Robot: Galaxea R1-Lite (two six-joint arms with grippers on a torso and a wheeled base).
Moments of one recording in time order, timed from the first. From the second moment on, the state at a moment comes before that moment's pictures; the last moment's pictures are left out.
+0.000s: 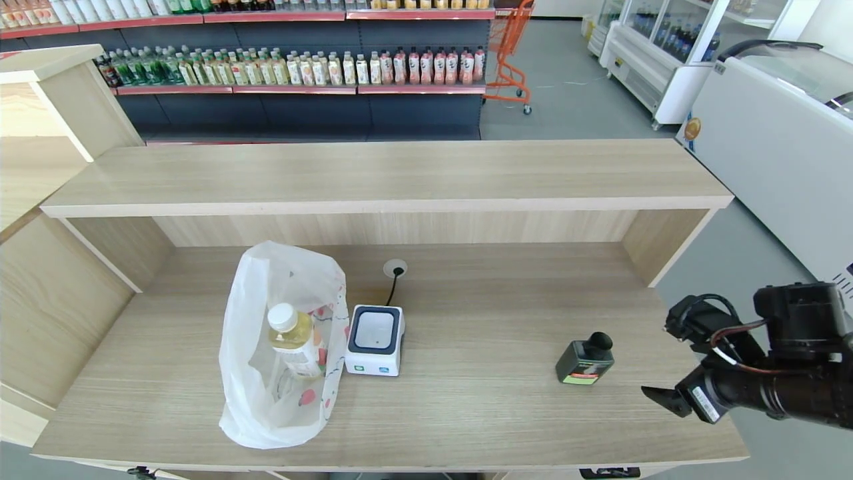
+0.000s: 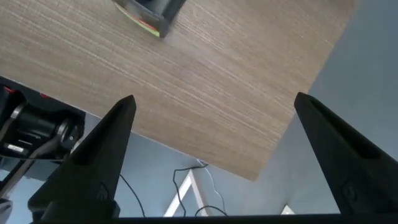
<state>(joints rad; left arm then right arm) 0.00 0.00 0.00 0.00 0.01 0.00 0.06 1.65 -0.47 -0.49 0.04 -0.57</state>
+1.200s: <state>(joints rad) 0.00 0.00 0.00 0.00 0.01 0.00 0.20 2.02 -0.67 -0.62 0.17 -0.63</state>
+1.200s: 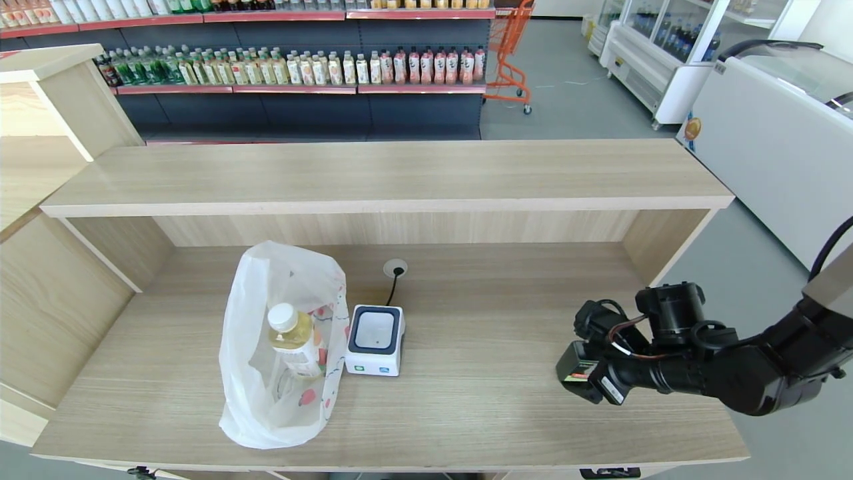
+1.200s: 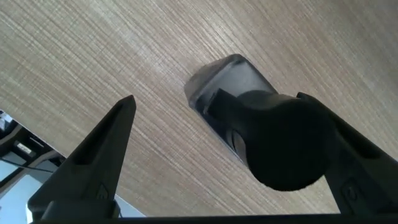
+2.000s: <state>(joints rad) 0.00 0.00 0.00 0.00 0.01 0.00 0.21 1.99 -0.59 -0.75 0.20 -0.64</state>
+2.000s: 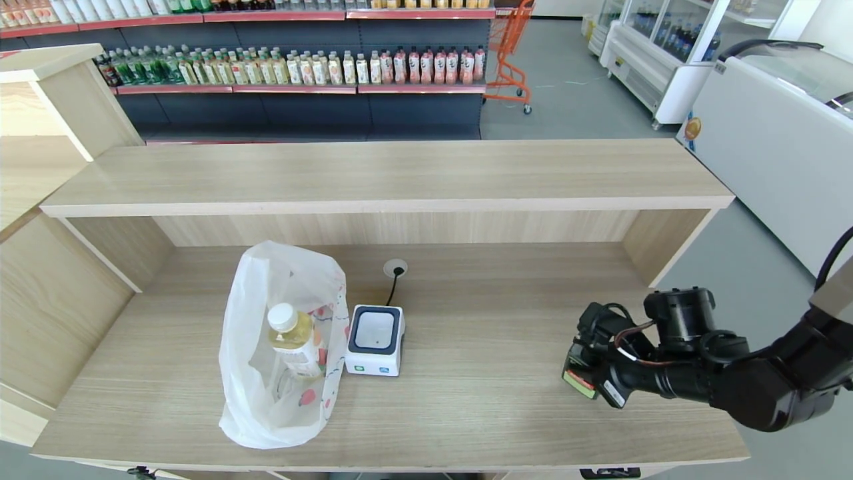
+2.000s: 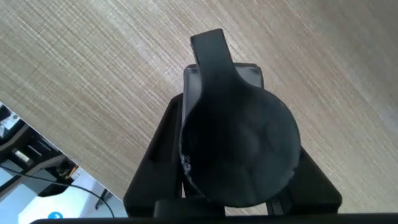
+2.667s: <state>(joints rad) 0.00 0.00 0.00 0.00 0.01 0.00 0.21 1.68 -0.42 -1.05 0.46 -1.22</state>
